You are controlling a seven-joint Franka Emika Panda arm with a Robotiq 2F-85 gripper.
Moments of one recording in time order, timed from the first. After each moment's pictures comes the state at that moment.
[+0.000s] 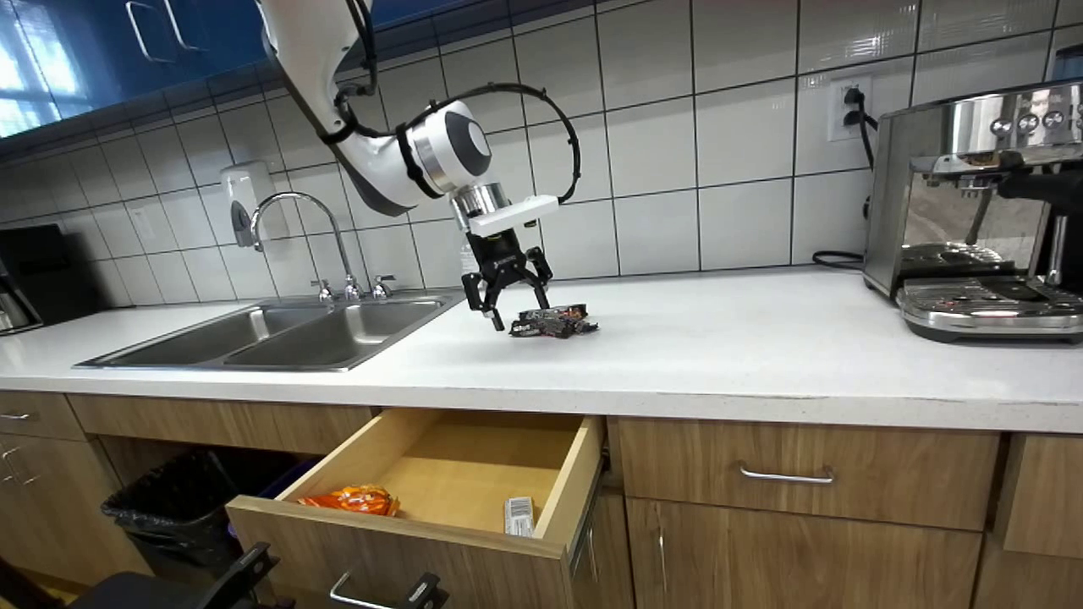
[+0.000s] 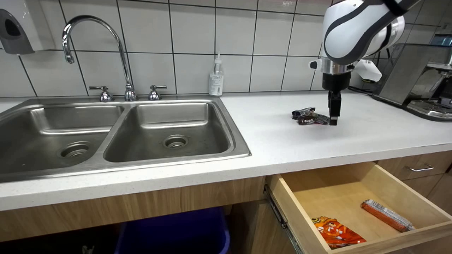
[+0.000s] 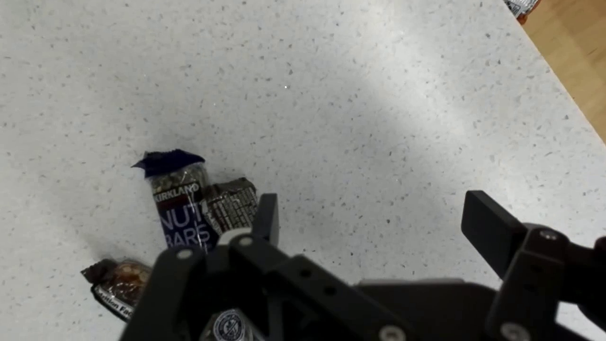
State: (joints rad) arm -0.04 0.51 0.01 -1.84 -0.35 2.30 -0.77
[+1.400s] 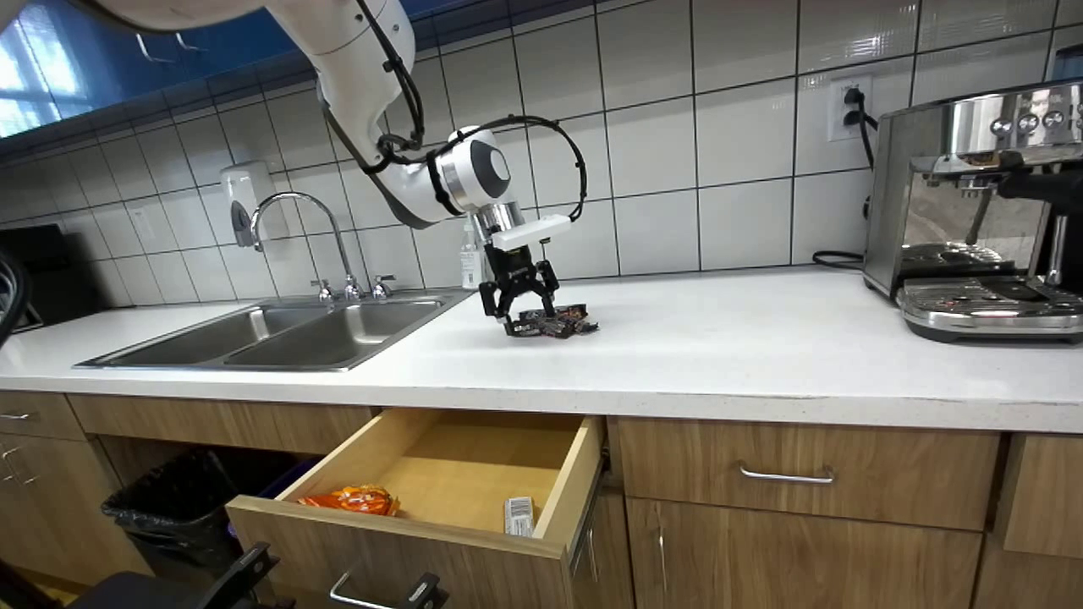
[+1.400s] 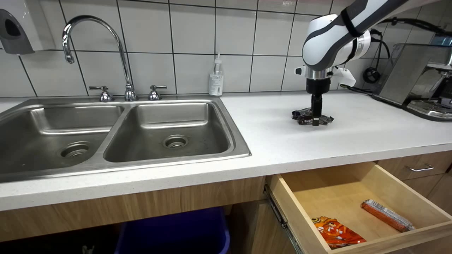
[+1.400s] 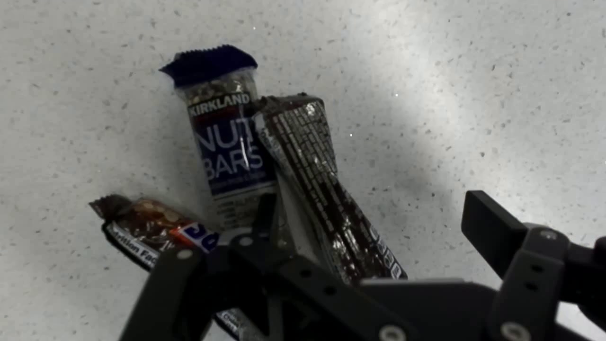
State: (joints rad) arm -0.04 0.74 0.03 -1.52 -0.28 2.21 -0.88
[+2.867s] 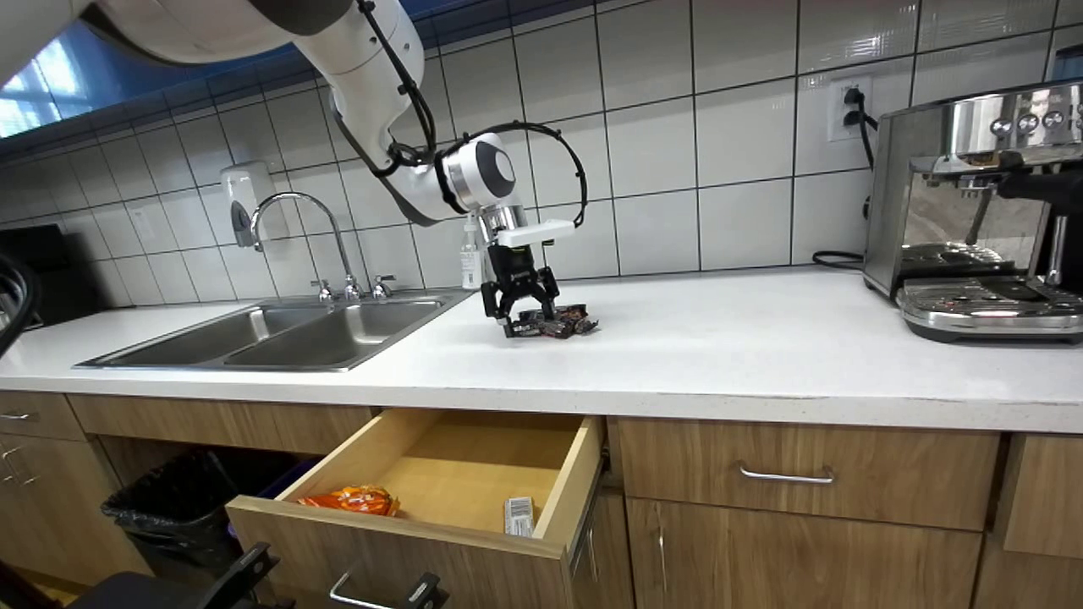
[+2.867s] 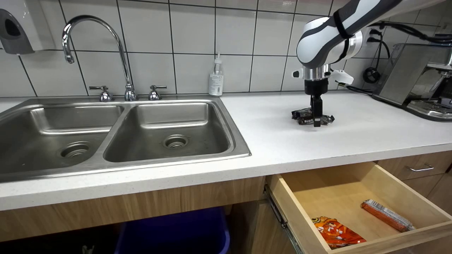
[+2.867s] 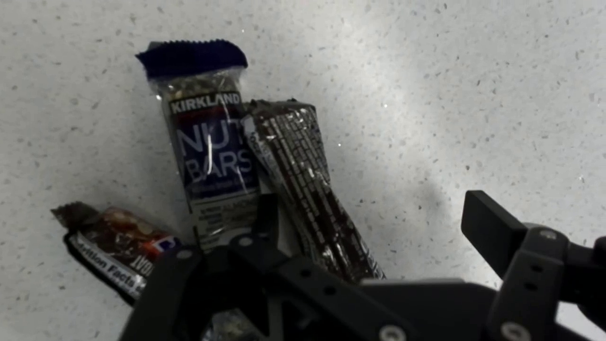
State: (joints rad) arm -0.04 0.82 0.04 -1.39 -0.26 2.05 -0.95
